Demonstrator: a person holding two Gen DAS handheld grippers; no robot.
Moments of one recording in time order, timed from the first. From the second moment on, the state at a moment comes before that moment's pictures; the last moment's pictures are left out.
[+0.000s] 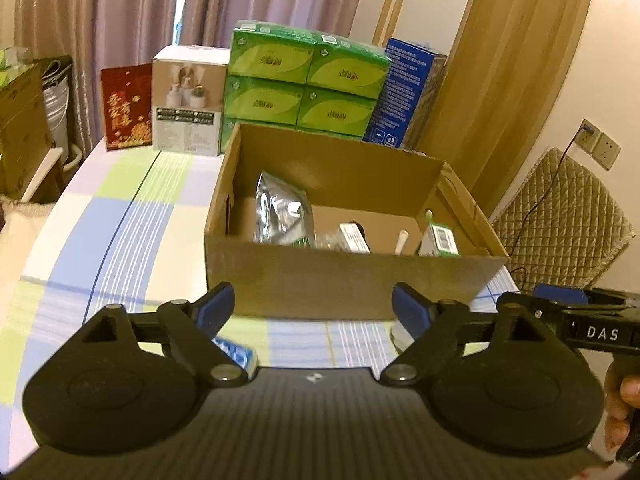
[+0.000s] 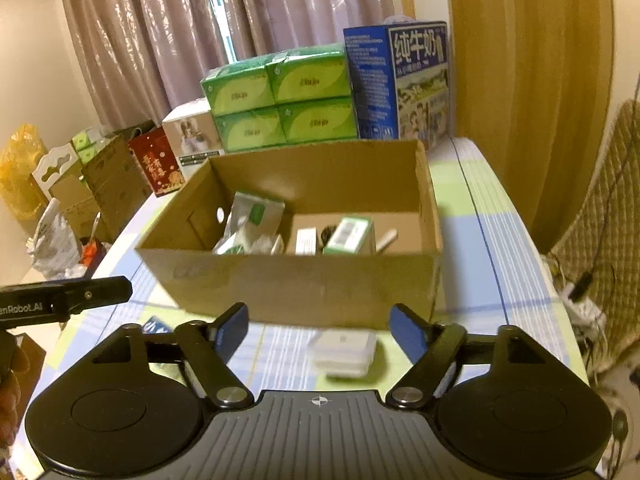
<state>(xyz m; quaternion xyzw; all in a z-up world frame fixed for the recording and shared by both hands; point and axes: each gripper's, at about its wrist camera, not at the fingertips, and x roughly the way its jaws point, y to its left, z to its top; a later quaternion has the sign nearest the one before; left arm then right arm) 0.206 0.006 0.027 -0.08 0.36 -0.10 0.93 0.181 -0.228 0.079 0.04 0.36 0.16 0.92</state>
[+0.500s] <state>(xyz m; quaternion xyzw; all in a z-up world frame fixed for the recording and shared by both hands) 0.096 0.023 0.021 -0.08 0.36 -0.05 0.93 0.096 -0.236 0.088 0.06 0.37 0.15 0.92</state>
